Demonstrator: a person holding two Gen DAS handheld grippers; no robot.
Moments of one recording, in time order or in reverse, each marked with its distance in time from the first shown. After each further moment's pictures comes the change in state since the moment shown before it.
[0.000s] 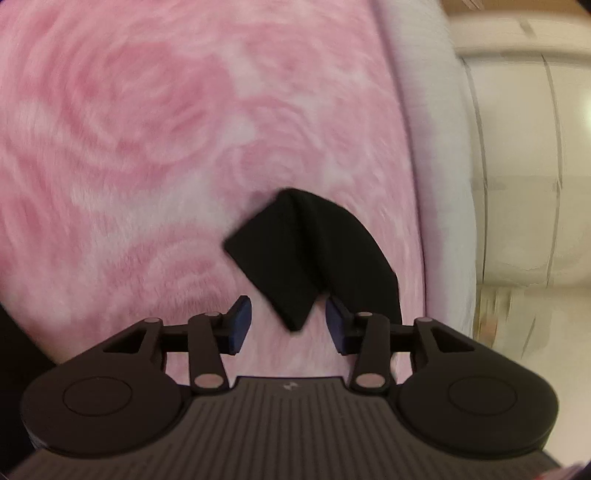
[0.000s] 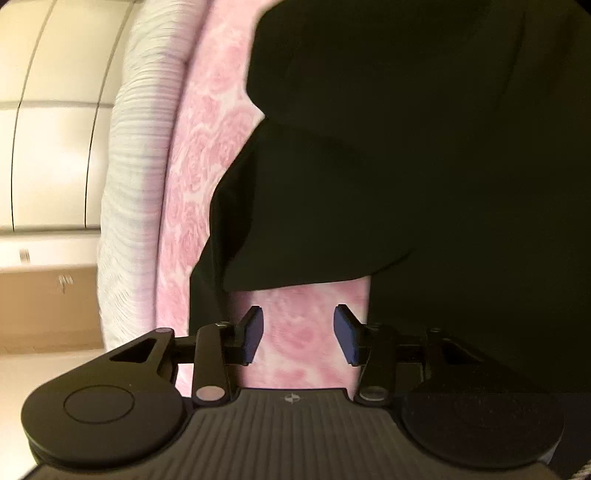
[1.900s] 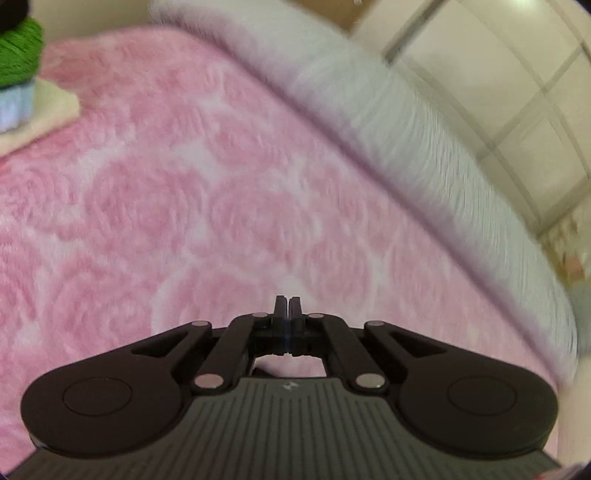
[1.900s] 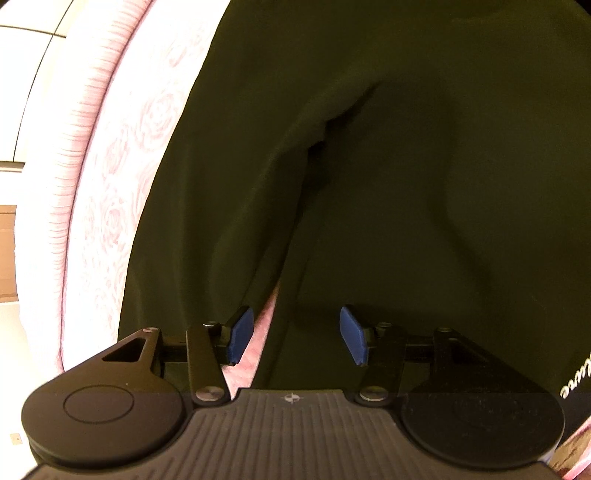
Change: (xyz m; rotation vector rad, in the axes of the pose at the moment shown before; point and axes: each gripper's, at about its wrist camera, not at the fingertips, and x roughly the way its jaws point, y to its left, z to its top) left arm -0.050 -0.104 0.242 0.711 -0.107 0.192; right arm -0.007 -0.028 -0.067 -0.176 0.046 -0.340
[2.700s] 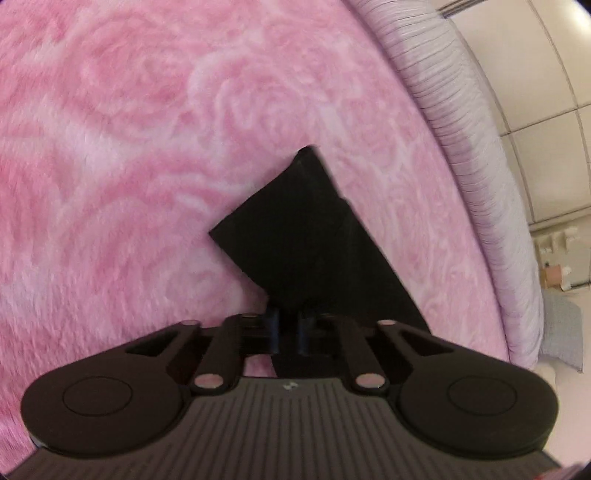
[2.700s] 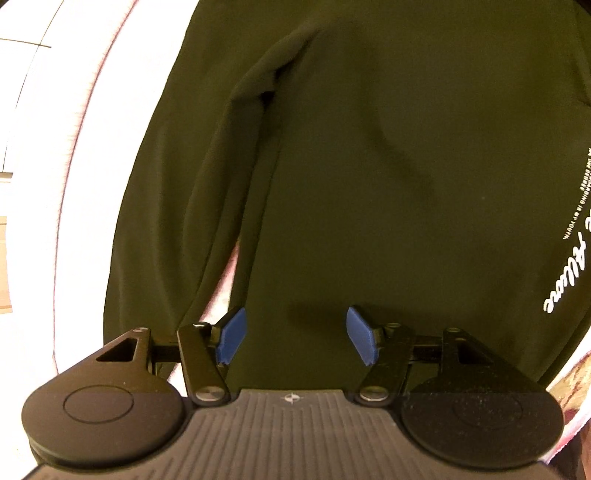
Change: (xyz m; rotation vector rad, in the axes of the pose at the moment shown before) left arm 0.012 0.034 -0.106 -0.206 0.126 -0.086; right arm -0.017 -0.038 -0.018 0.029 -0.005 -0.024
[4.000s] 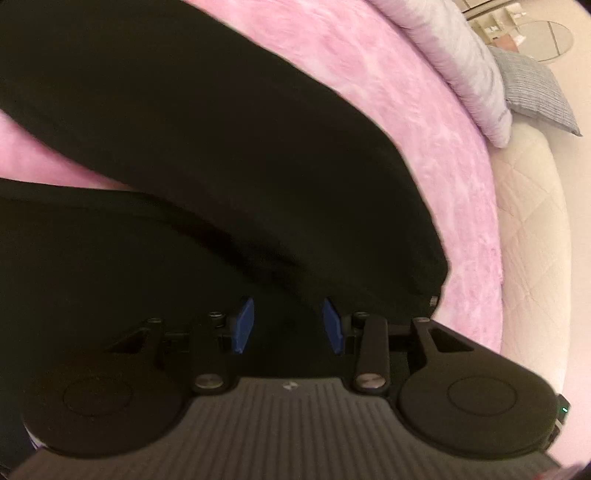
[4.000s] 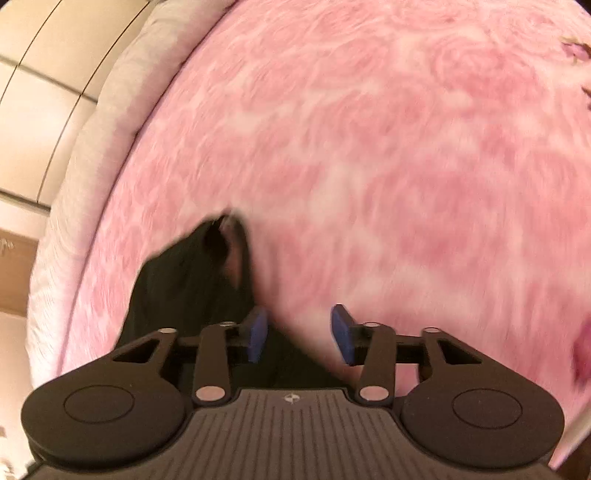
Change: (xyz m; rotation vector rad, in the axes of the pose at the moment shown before) left arm 0.075 -0.337 -0.415 0.309 0.406 -0.028; right arm -0.160 -0.177 0.298 -0.179 -0.164 0.121
